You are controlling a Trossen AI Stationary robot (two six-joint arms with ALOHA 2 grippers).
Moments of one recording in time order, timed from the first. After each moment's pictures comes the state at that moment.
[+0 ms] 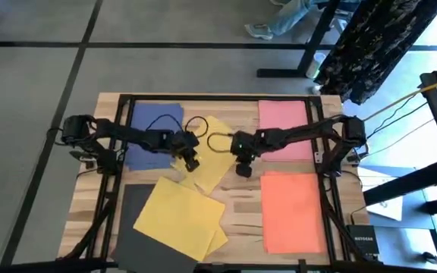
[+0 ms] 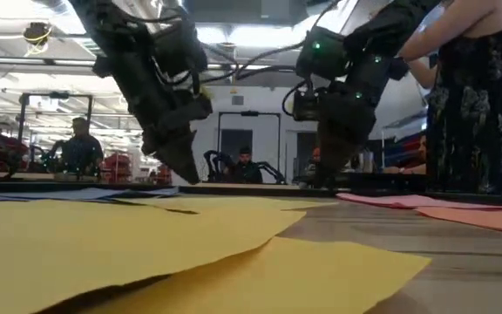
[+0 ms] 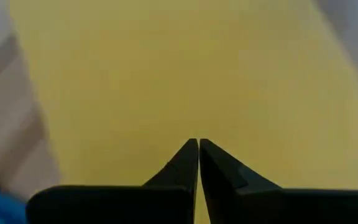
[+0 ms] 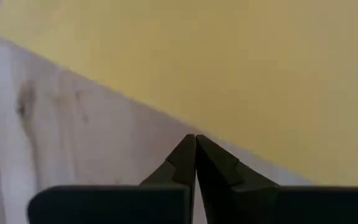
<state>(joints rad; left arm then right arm) 0.18 1.57 0.76 -0.18 -0.16 -0.33 -0.11 1.72 0.96 -0.36 -0.08 0.13</state>
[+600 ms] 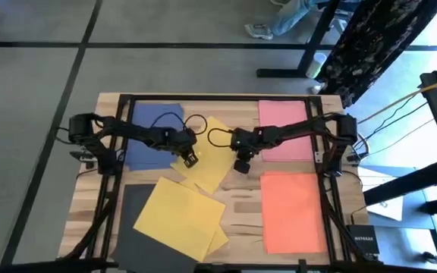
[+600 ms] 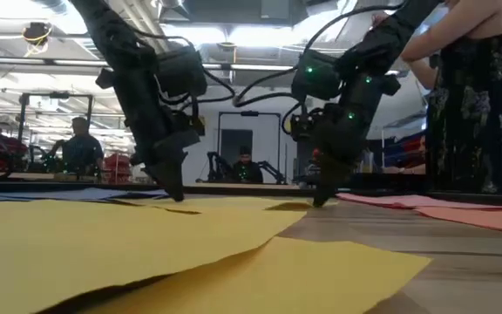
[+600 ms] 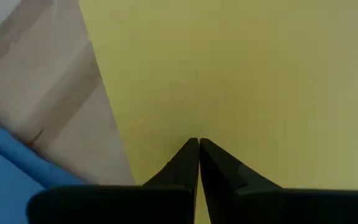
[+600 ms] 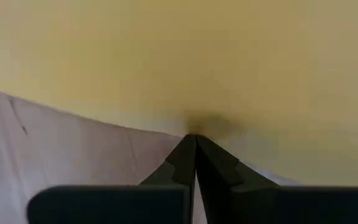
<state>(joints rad) 0.20 1.65 0.76 -0.23 -0.15 -0.39 -0.21 1.84 0.97 -0.33 -0.09 0.14</state>
